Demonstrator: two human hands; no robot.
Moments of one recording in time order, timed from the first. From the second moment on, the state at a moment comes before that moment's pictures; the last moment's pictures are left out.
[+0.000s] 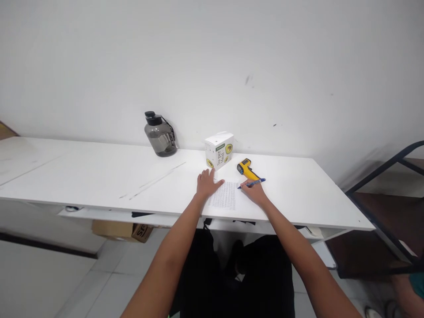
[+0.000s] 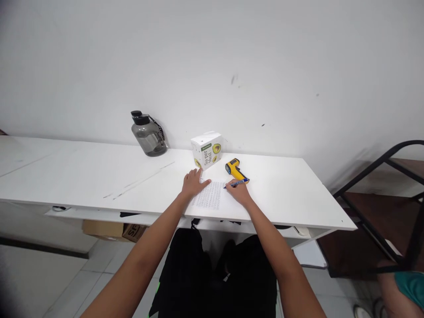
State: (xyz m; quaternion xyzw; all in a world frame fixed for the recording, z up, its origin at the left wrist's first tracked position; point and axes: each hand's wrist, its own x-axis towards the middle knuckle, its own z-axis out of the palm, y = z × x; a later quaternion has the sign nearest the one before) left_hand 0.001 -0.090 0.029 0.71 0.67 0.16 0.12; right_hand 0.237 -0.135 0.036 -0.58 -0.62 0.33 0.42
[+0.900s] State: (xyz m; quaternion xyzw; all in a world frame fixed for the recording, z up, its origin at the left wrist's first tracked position) left_hand 0.001 -0.088 0.021 0.70 0.66 0.22 0.12; right_hand 0.237 -0.131 0.035 -0.59 -0.61 0.33 0.41
